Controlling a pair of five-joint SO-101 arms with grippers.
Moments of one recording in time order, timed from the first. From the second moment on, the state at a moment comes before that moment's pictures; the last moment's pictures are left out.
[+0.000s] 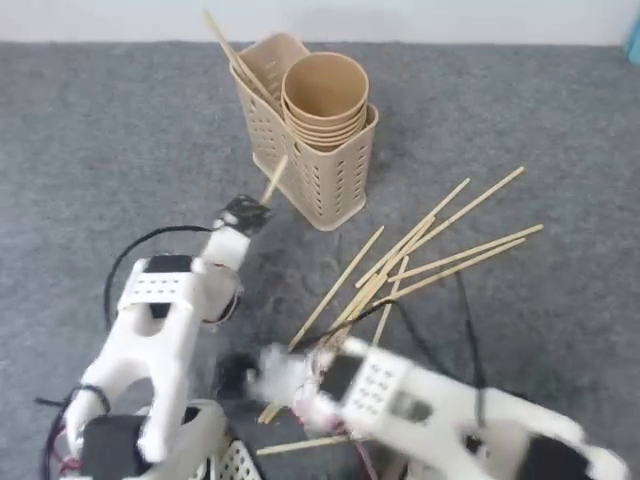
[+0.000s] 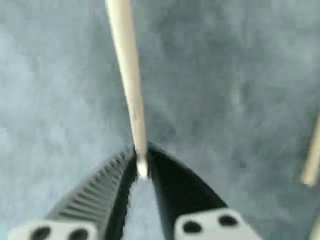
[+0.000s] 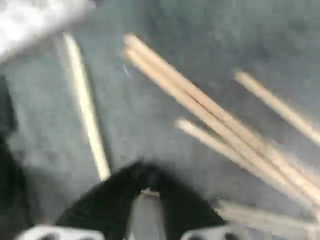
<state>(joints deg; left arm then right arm) -4.7 -20.4 59.1 56.1 -26.9 -66.1 -28.0 56.9 61.1 22.2</state>
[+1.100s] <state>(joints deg) -2.8 -20.4 60.3 54.4 -21.8 -37.5 -61.9 63.0 55.5 13.1</state>
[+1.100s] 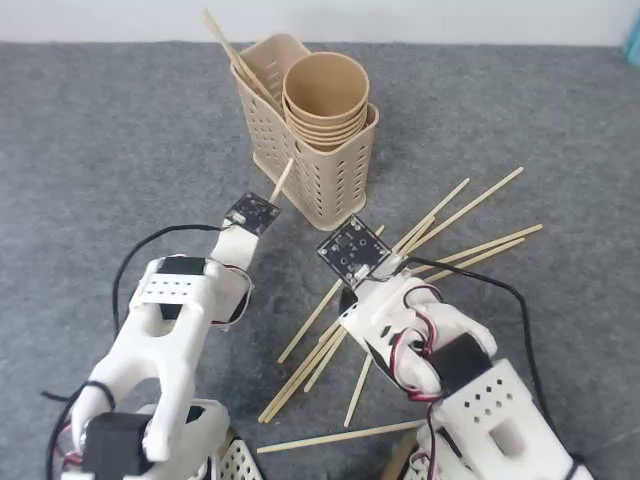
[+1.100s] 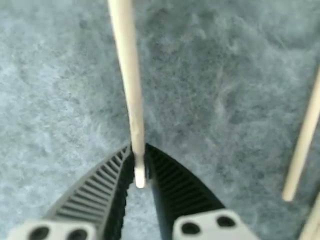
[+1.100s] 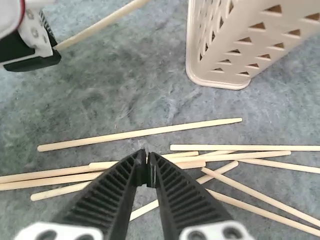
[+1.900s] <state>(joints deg) -19.0 -20.4 47.6 54.3 -8.4 -30.1 -58.8 71.0 38.5 10.9</state>
